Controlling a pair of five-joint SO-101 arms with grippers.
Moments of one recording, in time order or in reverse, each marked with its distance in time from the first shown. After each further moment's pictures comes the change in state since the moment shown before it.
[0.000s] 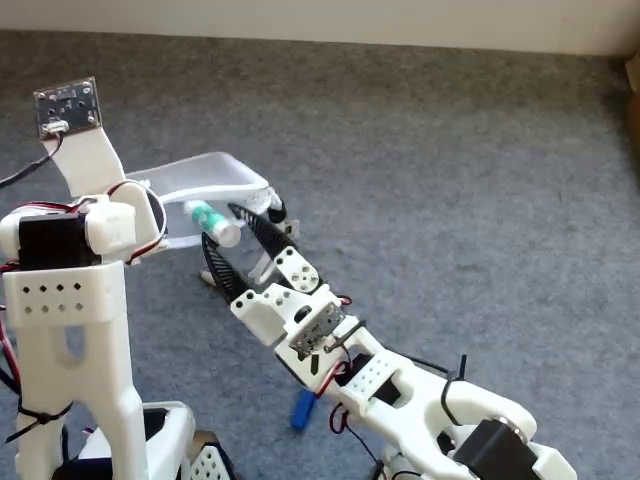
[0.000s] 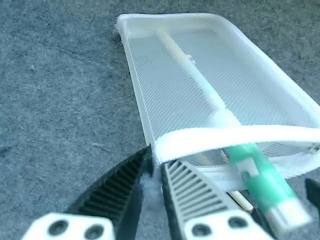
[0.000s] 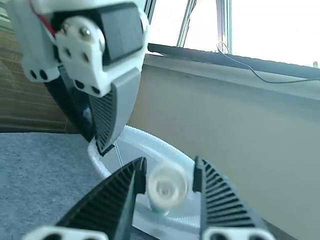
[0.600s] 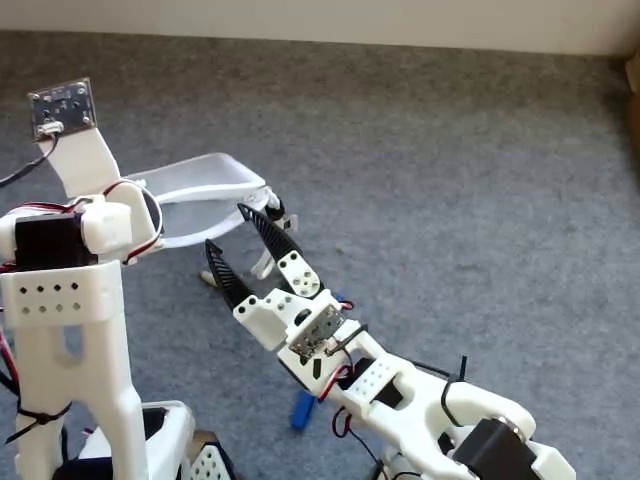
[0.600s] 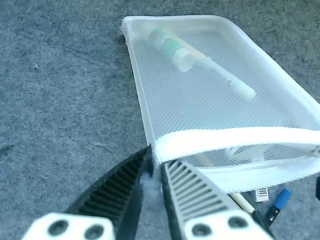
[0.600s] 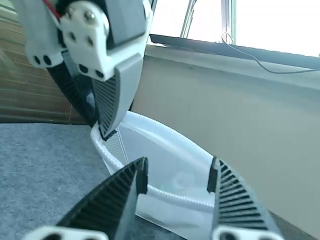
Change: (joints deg) left arm -1.1 0.0 0.0 0.0 0.0; right arm -0.2 0.0 1.8 0.0 -0.1
